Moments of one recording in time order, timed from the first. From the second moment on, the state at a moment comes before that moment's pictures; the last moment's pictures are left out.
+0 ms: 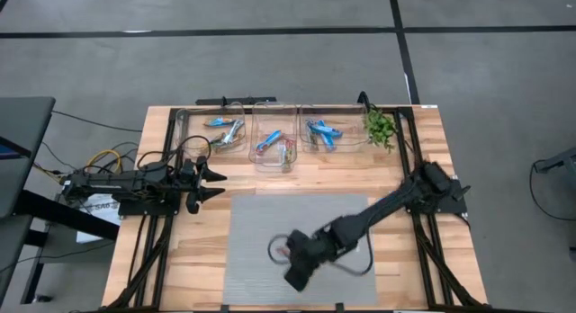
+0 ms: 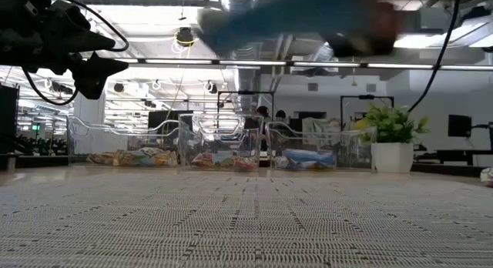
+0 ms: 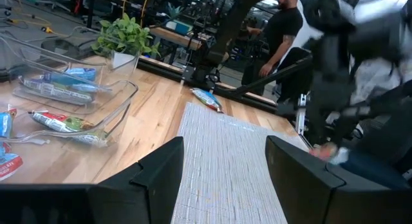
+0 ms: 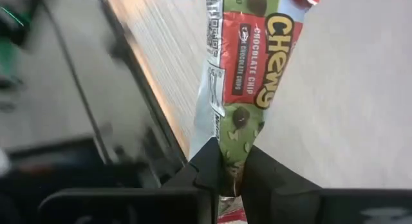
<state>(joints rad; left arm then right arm) -0.02 0.04 0.02 0.00 -0.01 -0.34 0.50 2.01 1.55 -0.54 -0.07 1.12</state>
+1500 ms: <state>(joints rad) -0.02 0.04 0.02 0.00 -0.01 -0.34 -0.32 1.89 1.55 -0.42 -0.03 0.51</state>
